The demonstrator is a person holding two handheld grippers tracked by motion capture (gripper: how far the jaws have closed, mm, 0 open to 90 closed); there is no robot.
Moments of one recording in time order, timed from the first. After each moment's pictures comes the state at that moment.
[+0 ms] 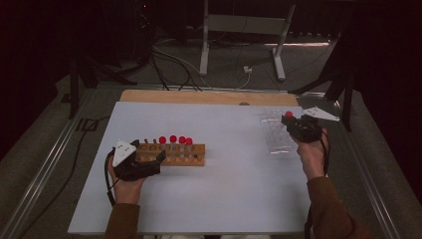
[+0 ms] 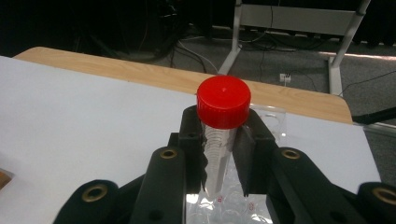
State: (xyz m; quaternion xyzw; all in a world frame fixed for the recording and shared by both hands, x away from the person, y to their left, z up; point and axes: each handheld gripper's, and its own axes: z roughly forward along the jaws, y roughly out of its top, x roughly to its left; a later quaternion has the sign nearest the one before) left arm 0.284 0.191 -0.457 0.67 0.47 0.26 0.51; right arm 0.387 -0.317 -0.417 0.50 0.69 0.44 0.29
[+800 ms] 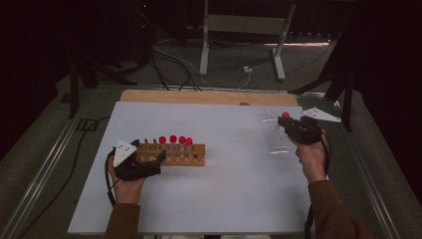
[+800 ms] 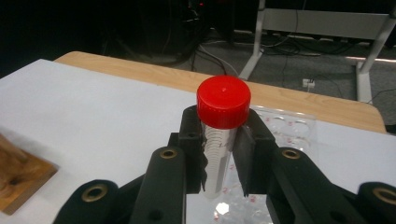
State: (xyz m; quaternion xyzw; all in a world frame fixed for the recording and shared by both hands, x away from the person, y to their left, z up) left arm 0.283 0.189 -0.455 0.67 0.47 0.27 0.51; right arm 0.375 -0.308 -0.408 0.48 0.70 0.47 0.26
